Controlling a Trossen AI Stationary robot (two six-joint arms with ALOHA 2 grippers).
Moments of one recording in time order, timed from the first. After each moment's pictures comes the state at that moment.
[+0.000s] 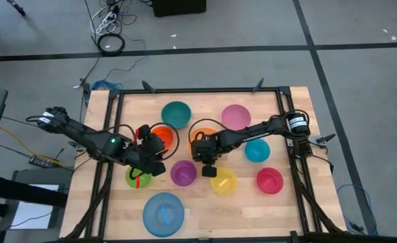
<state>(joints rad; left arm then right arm) -0.41 1.25 1.11 -0.88 -0.69 -0.56 0.09 2.01 1.46 -0.67 0.00 0.15</state>
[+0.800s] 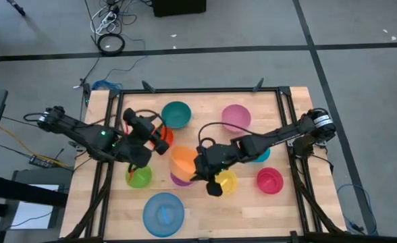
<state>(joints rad) -0.41 1.25 1.31 -0.89 -1.23 -0.56 0.28 1.73 1.45 -0.26 -0.10 0.21</state>
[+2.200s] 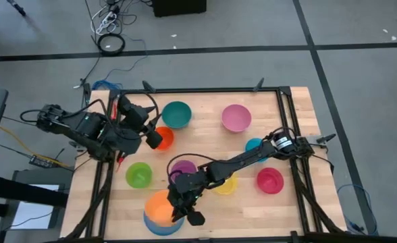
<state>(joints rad) -0.37 1.24 1.53 -1.08 -1.09 -0.54 0.35 2.24 1.90 -0.16 -0.47 0.24</state>
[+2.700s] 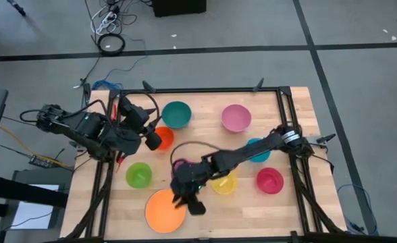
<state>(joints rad) -0.37 1.24 1.53 -1.11 -1.03 -0.56 0.31 2.13 1.90 -0.39 -0.31 0.17</state>
